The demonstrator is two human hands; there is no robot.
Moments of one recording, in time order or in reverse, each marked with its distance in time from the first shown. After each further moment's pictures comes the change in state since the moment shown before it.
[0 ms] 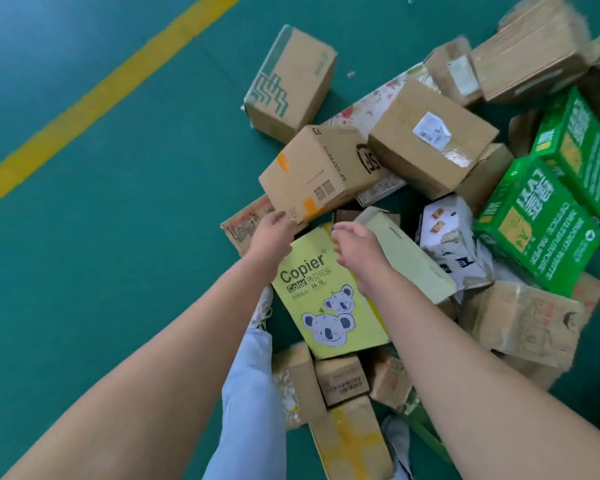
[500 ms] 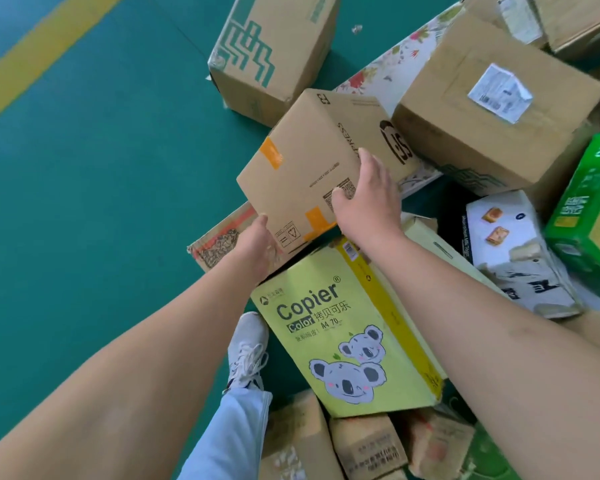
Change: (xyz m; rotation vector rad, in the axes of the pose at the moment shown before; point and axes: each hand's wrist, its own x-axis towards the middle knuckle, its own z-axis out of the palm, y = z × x) left_hand 0.242 -0.060 0.004 -0.328 0.121 -0.273; right_hand 0.237 0.003 0.045 -0.724 0.291 -0.435
